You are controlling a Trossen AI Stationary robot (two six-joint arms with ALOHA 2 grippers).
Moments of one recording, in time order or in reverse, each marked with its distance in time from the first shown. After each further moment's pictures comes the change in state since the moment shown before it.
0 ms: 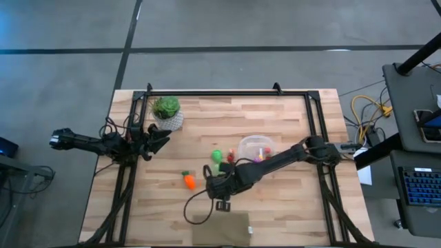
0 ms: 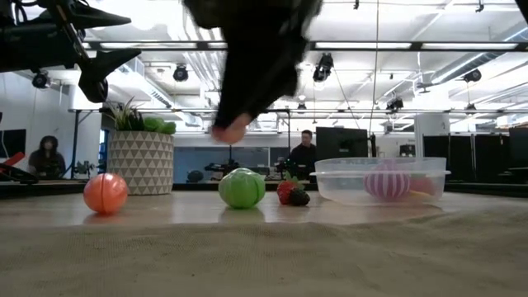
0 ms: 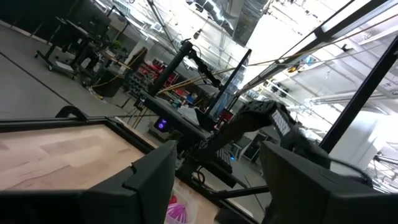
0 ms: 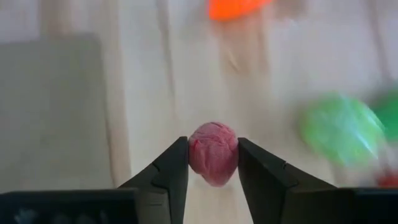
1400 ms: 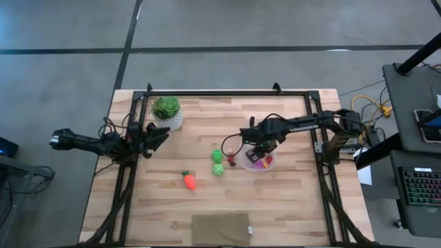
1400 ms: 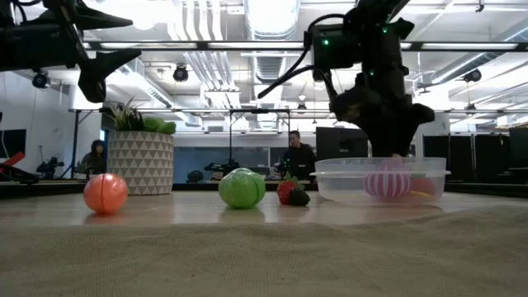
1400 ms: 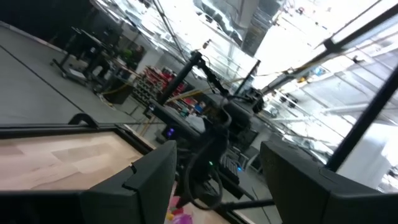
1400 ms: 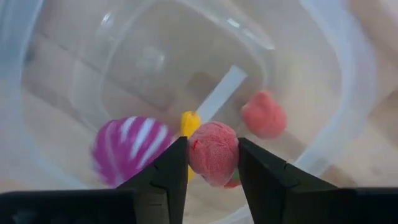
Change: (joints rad) left arm 0.000 -0.008 0.000 0.014 -0.061 0.000; right arm -0.425 -0.462 -0.678 -0.212 -0.155 0.442
